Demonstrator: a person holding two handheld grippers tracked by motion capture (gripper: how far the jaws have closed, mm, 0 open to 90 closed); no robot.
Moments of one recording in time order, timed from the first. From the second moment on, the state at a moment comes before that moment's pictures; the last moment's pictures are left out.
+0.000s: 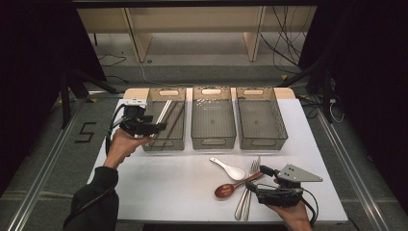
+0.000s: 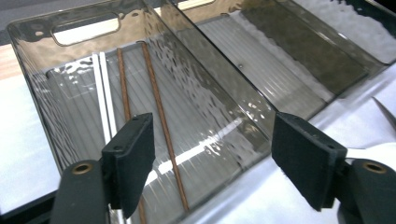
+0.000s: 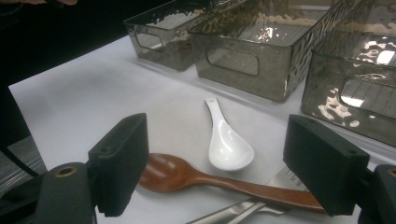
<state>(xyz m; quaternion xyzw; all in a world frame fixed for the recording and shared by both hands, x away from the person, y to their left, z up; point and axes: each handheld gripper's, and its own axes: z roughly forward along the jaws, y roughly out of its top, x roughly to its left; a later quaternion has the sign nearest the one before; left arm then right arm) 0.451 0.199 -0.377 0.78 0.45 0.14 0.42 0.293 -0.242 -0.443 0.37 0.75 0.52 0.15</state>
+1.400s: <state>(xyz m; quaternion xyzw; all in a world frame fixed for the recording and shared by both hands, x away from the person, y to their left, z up) 0.346 0.203 -0.429 0.74 0.45 0.12 0.49 0.322 -0.217 -0.436 0.37 0.79 0.47 0.13</state>
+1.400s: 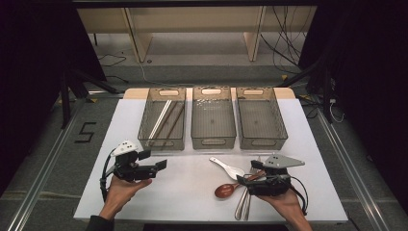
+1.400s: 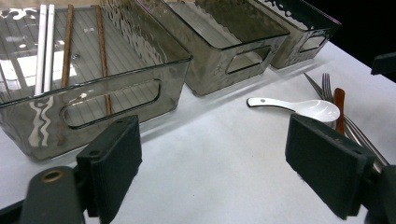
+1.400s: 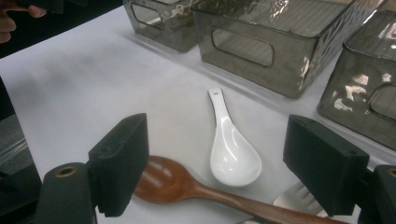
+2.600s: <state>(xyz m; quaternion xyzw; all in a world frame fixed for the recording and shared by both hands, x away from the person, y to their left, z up) 0.321 0.208 -0.436 0.73 0.43 0.14 0.50 0.355 -0.190 -0.434 0.37 0.82 0.43 0.11</state>
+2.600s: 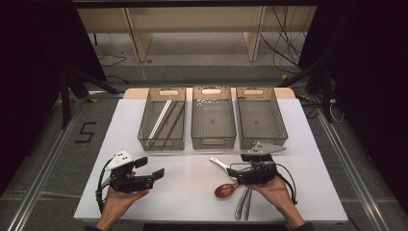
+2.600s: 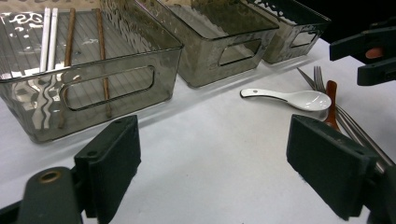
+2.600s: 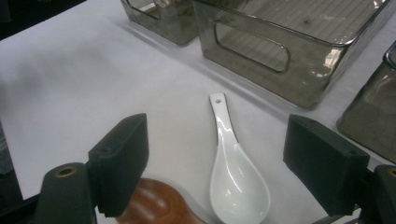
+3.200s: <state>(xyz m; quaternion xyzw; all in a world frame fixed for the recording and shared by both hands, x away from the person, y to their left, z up) 0.313 0.206 -0.440 0.73 0.42 0.15 0.51 0.383 -0.176 -0.428 0.37 0.85 0.37 0.08</state>
